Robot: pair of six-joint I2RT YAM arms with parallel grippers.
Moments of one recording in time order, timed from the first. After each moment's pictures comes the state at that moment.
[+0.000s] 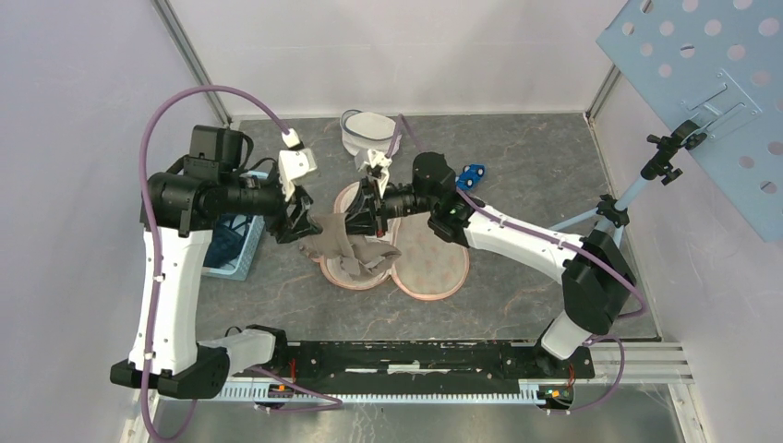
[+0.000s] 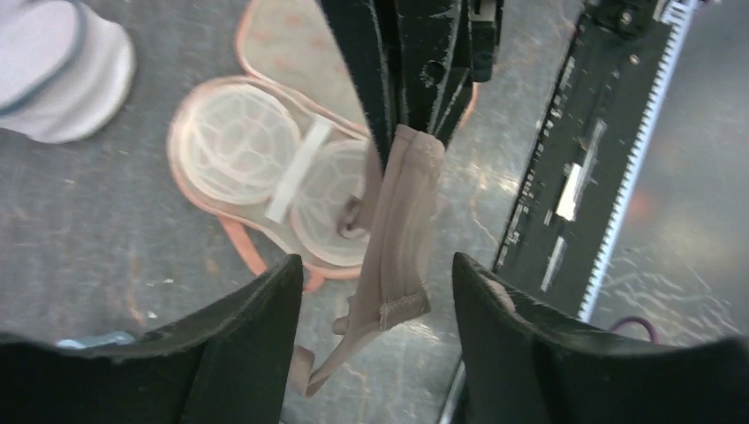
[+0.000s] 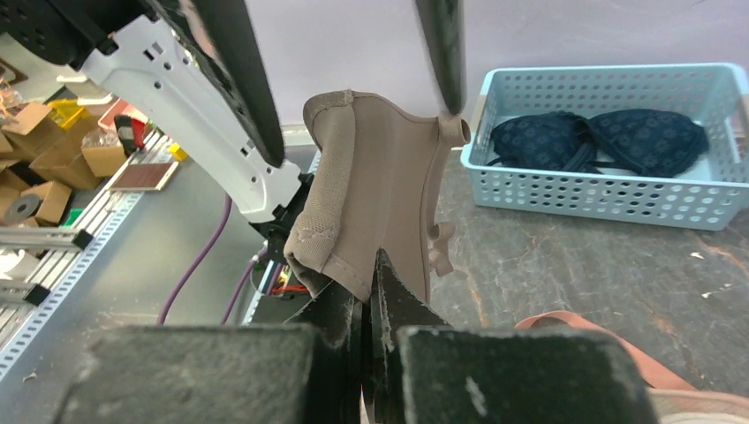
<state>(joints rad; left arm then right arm) -0.19 1.20 1.78 -1.45 0.74 0.76 0.85 1.63 1.23 0.46 -0.91 0.25</state>
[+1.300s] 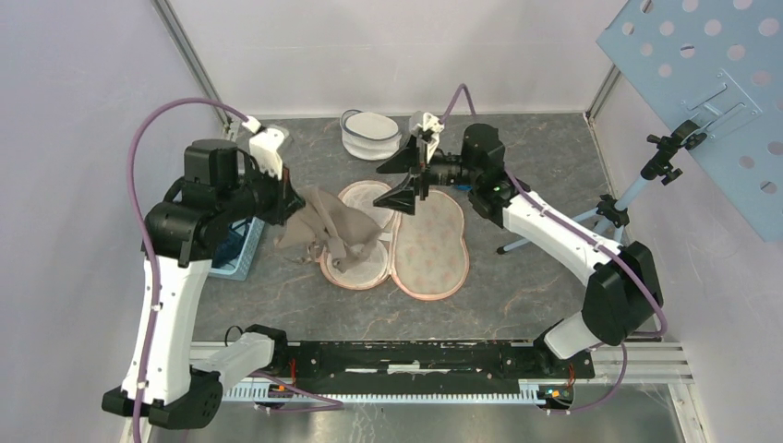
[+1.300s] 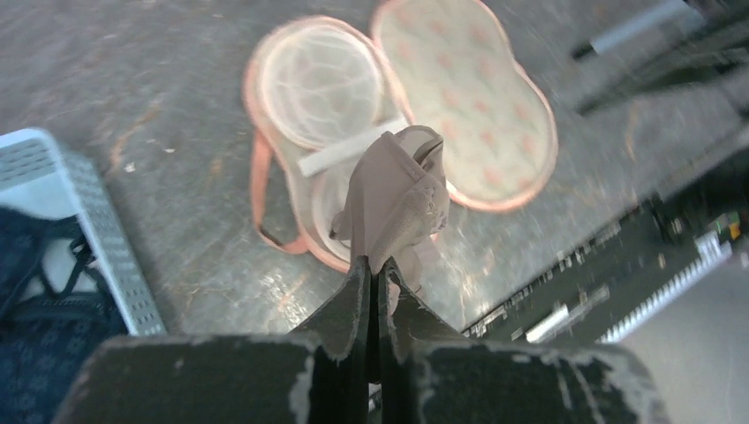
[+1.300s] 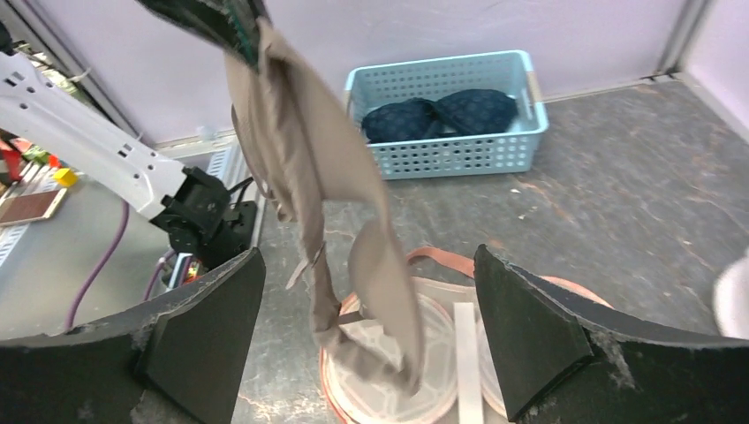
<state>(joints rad) -0.22 1.02 1.55 -1.19 0.40 0.14 0.63 1.53 1.21 0.32 -0.93 0.15</state>
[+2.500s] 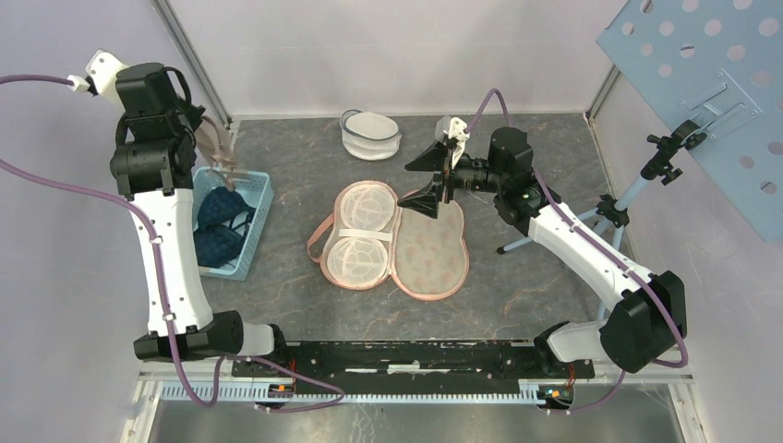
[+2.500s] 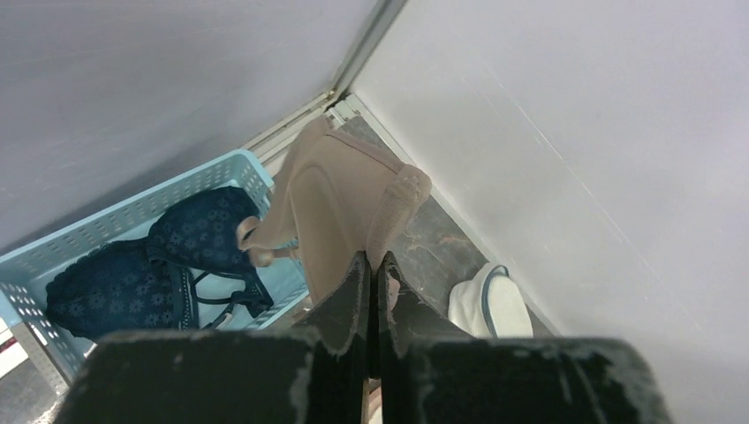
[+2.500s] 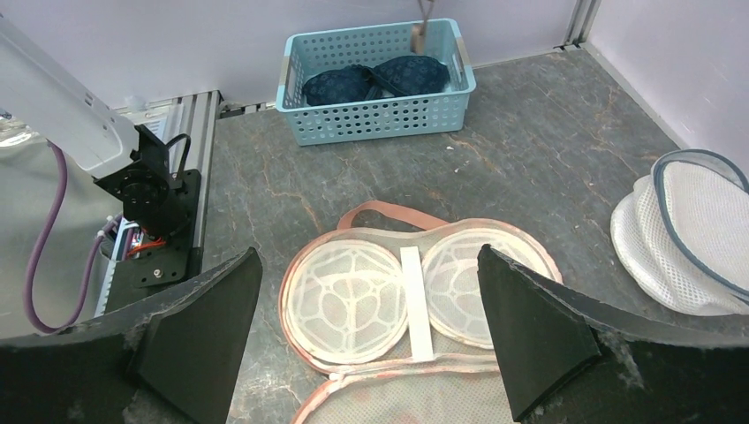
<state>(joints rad) 0.13 1.36 1.96 -0.92 -0.43 -0.61 0.51 1.35 1.13 0.14 -0.88 -0.01</state>
